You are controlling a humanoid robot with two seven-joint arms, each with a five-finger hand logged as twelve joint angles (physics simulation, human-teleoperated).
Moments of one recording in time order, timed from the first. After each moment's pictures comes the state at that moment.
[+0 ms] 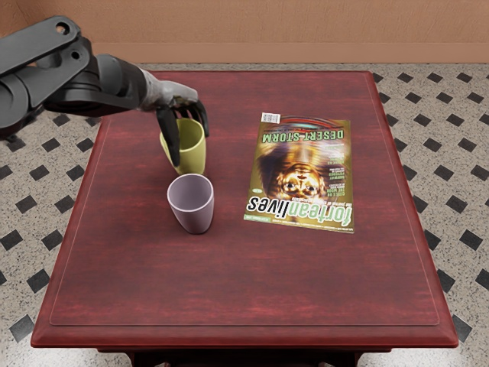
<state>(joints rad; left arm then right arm) -1.34 0.38 -0.33 -1.10 0.90 -0.53 0.61 -0.05 0.00 0.09 0.10 0.08 0.13 -0.39</state>
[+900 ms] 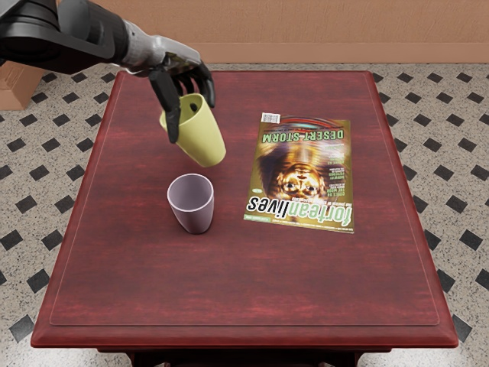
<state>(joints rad) -1.49 0.48 -0.32 -1.15 0.66 -0.62 0.61 -0.05 0.00 0.09 0.10 0.08 0.13 -0.39</state>
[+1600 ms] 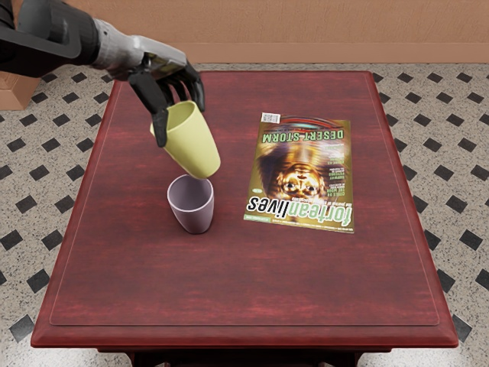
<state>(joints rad) -1.50 0.63 -0.31 -1.30 0.55 -0.61 0.61 -0.05 0.00 0.09 0.11 0.08 0.13 -0.39</state>
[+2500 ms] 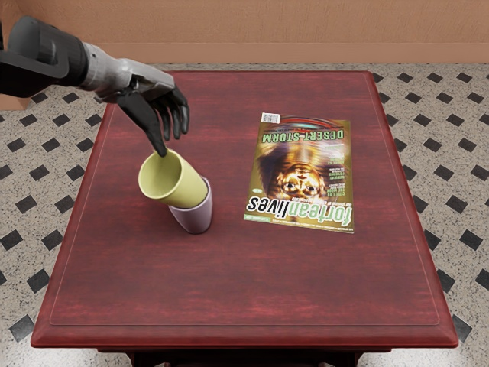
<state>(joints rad) -1.48 0.68 -0.25 -1.35 0.49 -0.61 0.61 -0.04 0.00 0.09 0.12 0.08 0.13 -0.39</state>
